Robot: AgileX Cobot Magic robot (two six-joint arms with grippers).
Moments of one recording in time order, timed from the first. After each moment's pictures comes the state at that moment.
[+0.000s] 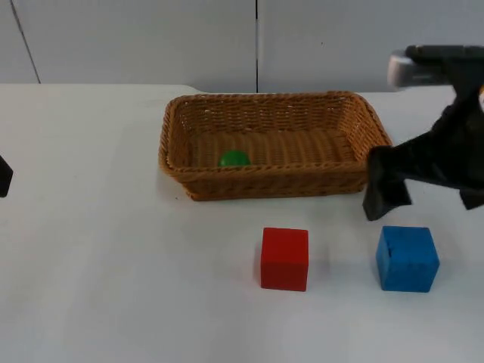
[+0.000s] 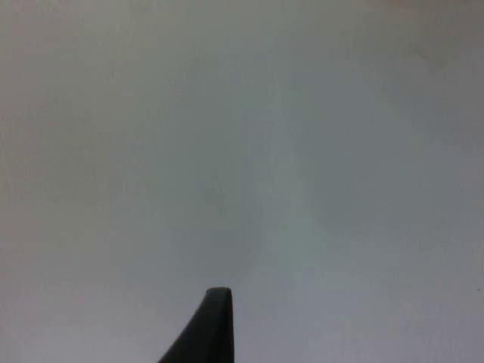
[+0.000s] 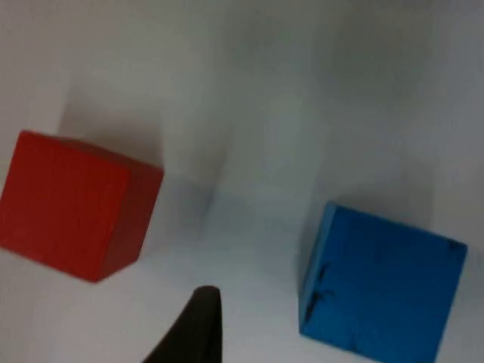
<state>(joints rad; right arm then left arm) 0.52 1.73 -0.97 -0.10 0.51 0.40 -0.06 1.05 -0.68 -0.22 0.79 0.16</state>
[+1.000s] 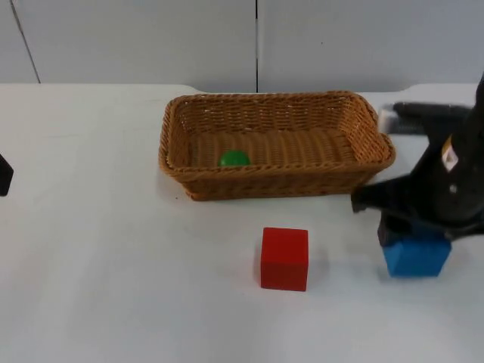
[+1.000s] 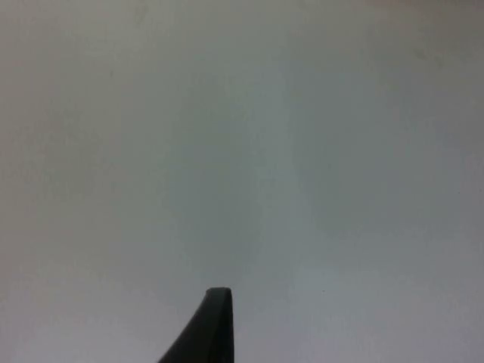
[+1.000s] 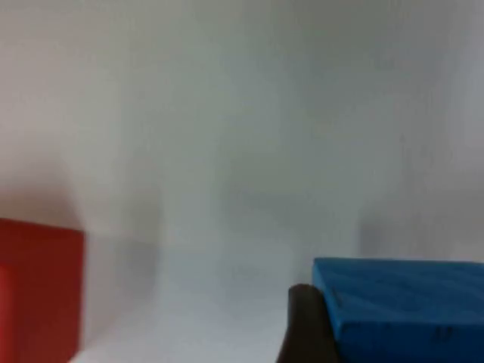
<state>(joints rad) 0.52 1.87 -0.98 -0.24 0.42 0.67 -0.06 1.05 -0.68 -0.22 0.79 0.16</state>
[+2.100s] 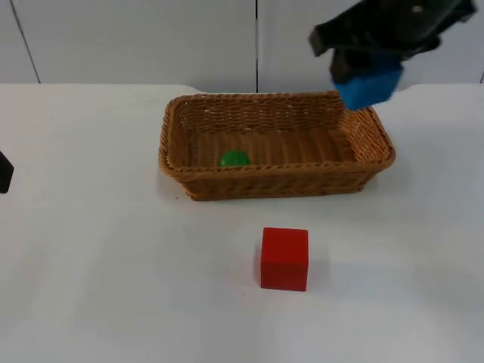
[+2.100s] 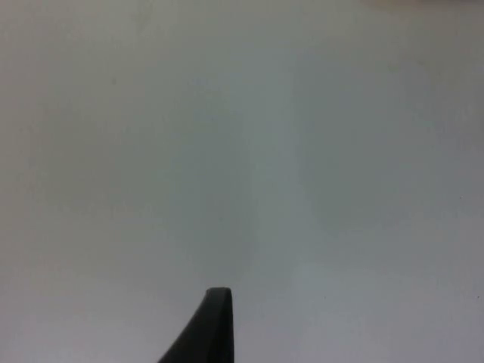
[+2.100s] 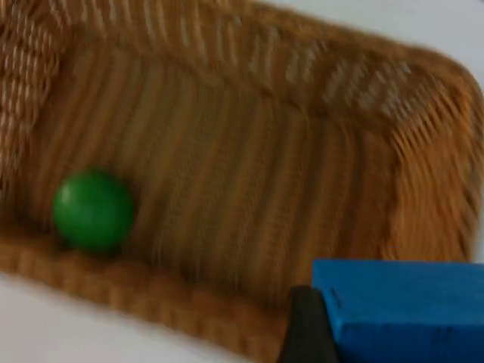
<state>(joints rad) 0.52 1.99 -1.59 -0.24 0.63 0.26 -0.06 1.05 -0.68 -0.22 0.77 0.16</state>
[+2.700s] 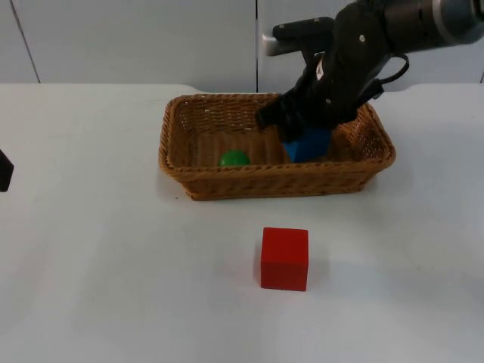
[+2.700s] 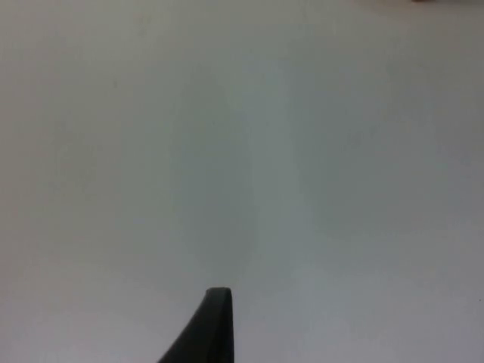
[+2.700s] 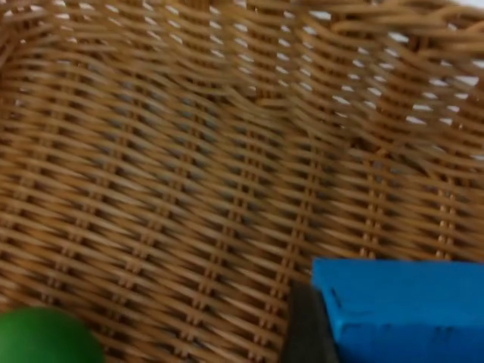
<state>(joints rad) 0.52 2.38 -1.84 -0.23 0.50 0.27 -0.06 1.05 -0.68 -0.22 0.77 0.16</state>
